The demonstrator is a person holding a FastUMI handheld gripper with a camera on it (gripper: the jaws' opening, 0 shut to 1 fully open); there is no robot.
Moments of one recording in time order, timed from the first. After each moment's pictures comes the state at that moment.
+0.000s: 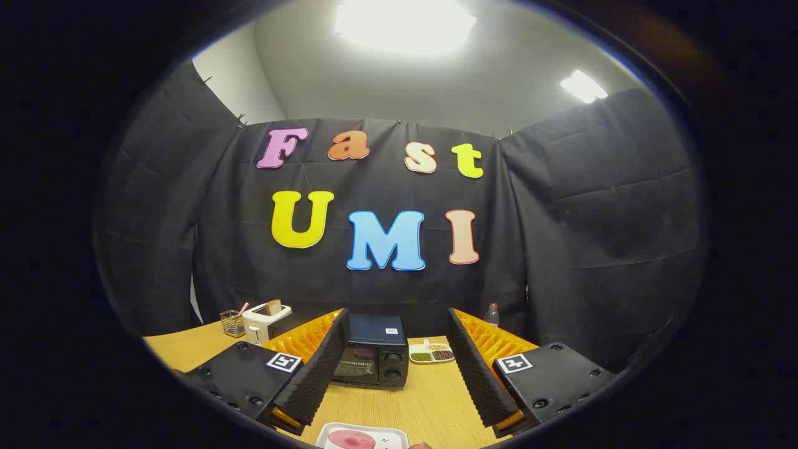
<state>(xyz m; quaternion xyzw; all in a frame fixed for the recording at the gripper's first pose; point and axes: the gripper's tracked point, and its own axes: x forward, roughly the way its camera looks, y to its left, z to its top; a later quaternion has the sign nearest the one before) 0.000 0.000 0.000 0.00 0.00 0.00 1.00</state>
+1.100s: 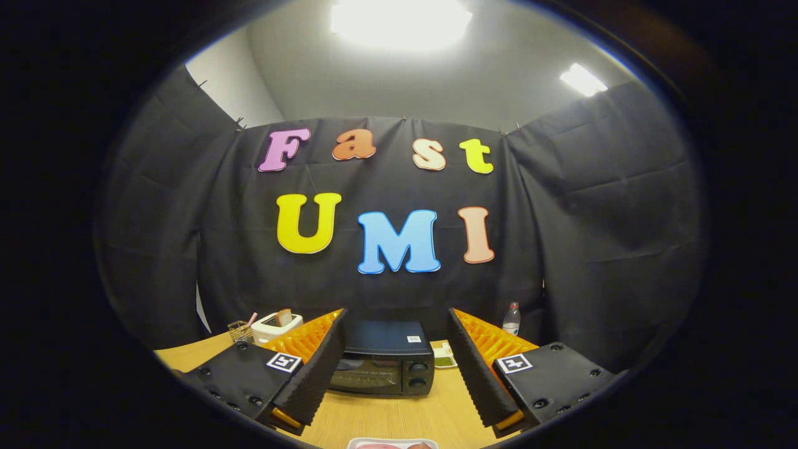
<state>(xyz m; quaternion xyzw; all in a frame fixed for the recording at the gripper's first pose) 0.049 0.048 0.000 0.02 0.00 0.02 1.00</state>
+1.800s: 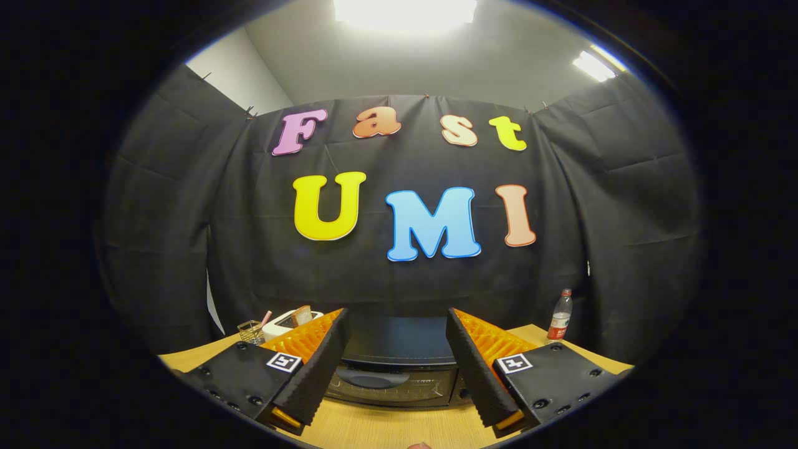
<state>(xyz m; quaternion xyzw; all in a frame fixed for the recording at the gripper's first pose) 0.145 0.124 -0.051 0.04 0.04 0.07 1.00</state>
